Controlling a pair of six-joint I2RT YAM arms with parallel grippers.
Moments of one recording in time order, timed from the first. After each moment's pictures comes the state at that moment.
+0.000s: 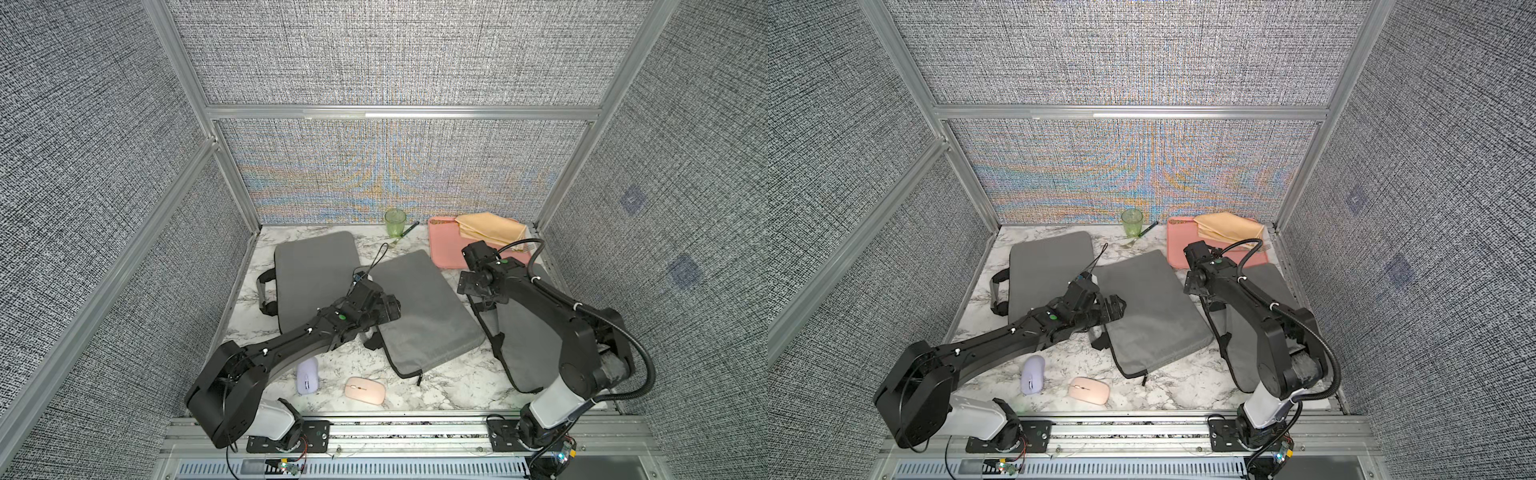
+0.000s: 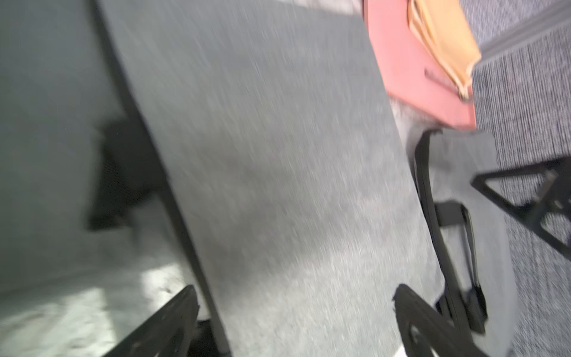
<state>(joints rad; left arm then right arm) -0.73 1.39 0.84 -0.21 -0.09 -0.84 0.38 1.61 1.25 -0.80 0.39 0.59</state>
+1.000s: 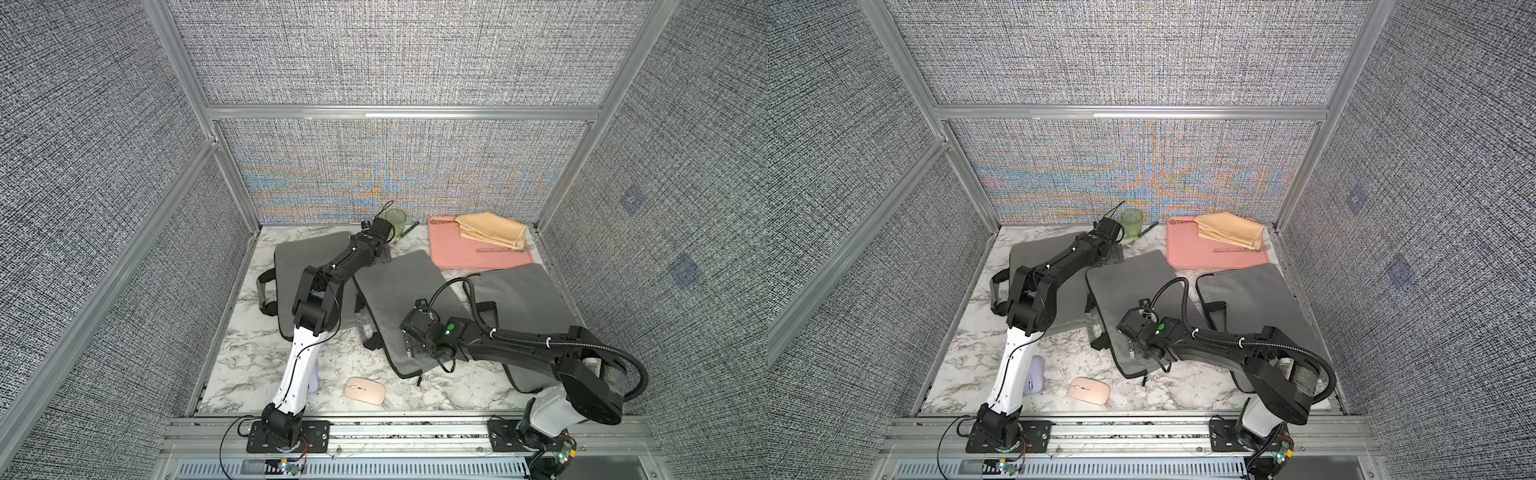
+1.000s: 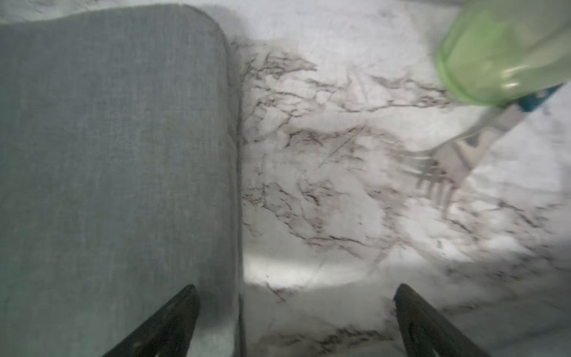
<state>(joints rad) -0.46 2.45 2.08 -0.70 -0.32 -0.52 1.02 1.58 0.97 -0.60 0.35 0.73</state>
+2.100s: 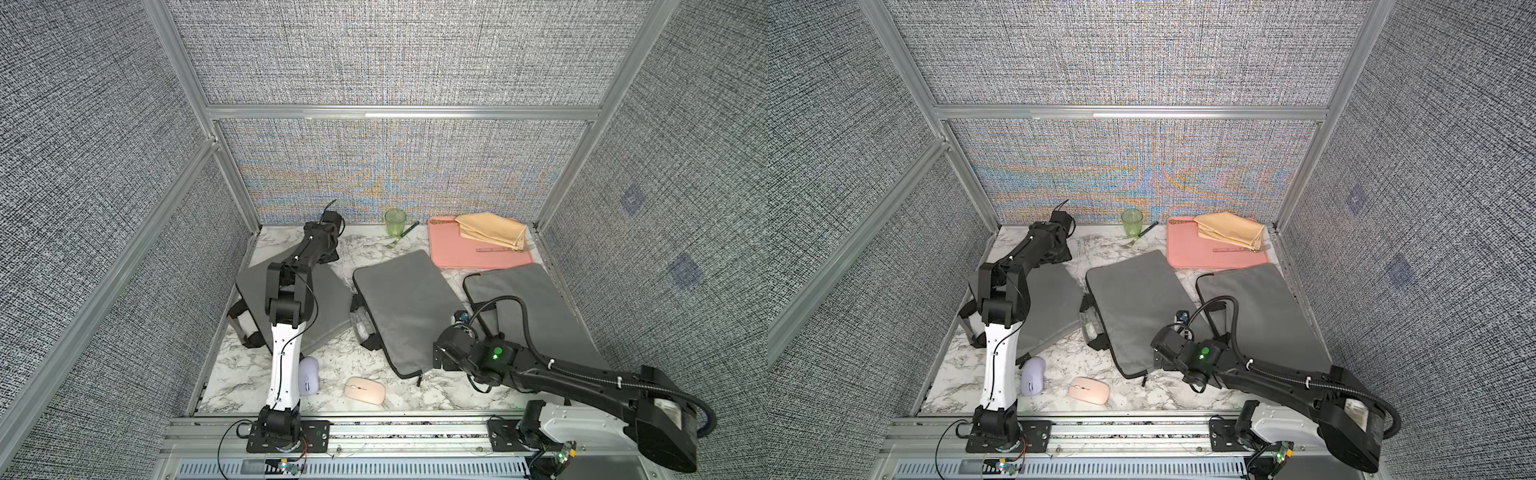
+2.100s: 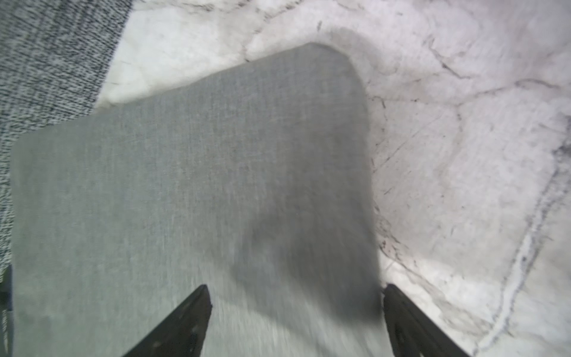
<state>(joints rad) -0.21 2.39 2.09 -0.98 -0.47 -0.55 0.98 1.14 0.61 -0.58 0.38 0.92</state>
